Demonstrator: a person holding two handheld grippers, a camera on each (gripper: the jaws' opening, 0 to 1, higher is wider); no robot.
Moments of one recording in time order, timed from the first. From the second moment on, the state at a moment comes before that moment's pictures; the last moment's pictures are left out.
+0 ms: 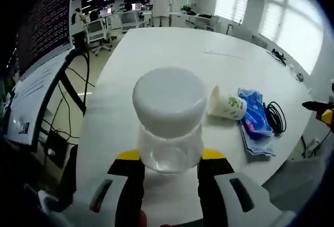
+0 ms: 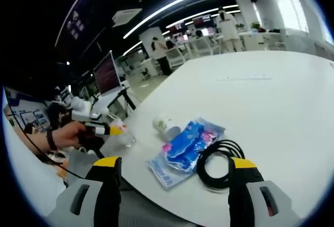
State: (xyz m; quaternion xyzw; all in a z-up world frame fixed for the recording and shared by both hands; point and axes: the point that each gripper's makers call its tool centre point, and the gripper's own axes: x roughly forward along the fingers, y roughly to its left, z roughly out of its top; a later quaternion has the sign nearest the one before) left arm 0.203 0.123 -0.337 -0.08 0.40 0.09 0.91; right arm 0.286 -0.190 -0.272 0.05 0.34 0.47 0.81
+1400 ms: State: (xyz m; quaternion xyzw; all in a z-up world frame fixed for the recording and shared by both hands) left arm 0.204 0.110 -0.349 -0.10 0.36 0.06 0.93; right arm 0.284 -0.192 -0.276 0.04 0.35 0.46 0.81
